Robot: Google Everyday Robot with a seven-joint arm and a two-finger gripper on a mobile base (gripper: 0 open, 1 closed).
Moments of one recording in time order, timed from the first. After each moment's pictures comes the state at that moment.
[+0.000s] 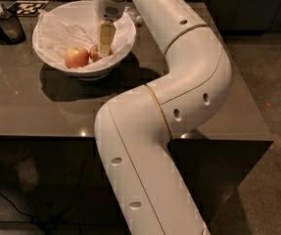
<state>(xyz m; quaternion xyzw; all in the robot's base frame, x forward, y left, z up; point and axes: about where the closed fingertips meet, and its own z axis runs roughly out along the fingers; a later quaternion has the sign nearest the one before) 0.763 0.099 0.907 -0.75 0.62 0.03 0.21</state>
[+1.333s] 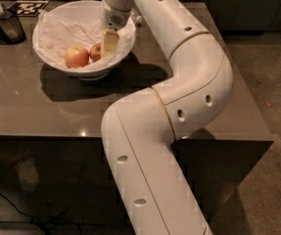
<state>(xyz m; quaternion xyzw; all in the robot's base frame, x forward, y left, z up) 0.768 0.094 0.878 -0.74 0.63 0.07 0.21</state>
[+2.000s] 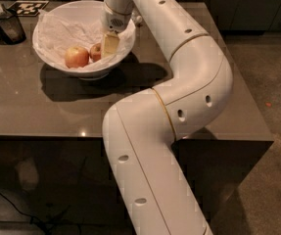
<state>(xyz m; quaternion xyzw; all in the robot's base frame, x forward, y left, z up) 0.769 0.093 0.868 -0.74 0.64 0.08 0.20</state>
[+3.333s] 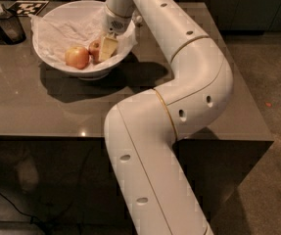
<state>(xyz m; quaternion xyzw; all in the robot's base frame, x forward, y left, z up) 0.770 0.099 0.862 -0.74 0.64 0.09 0.21</state>
